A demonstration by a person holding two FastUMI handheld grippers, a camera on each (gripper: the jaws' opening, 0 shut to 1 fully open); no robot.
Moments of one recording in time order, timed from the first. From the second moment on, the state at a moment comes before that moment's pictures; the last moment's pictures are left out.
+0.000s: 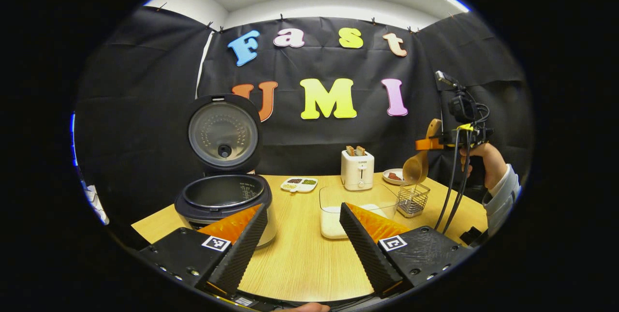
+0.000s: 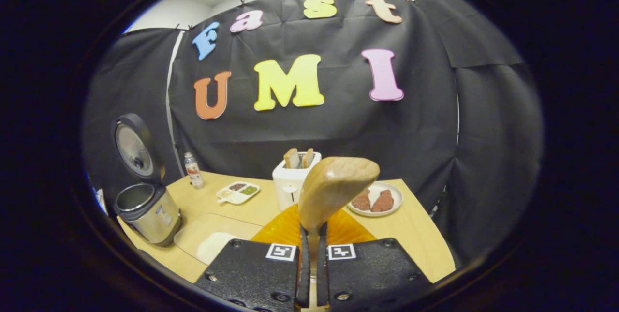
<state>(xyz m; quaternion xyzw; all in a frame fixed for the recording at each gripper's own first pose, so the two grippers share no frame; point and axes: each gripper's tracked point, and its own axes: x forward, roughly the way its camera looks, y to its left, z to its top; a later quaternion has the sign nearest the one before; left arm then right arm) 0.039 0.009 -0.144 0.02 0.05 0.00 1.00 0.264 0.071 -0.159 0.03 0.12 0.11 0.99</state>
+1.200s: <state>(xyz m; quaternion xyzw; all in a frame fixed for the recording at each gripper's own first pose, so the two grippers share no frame) 0.037 0.024 -0.137 0.00 0.07 0.03 1.00 0.239 0.018 -0.127 0.03 0.08 0.03 1.00</state>
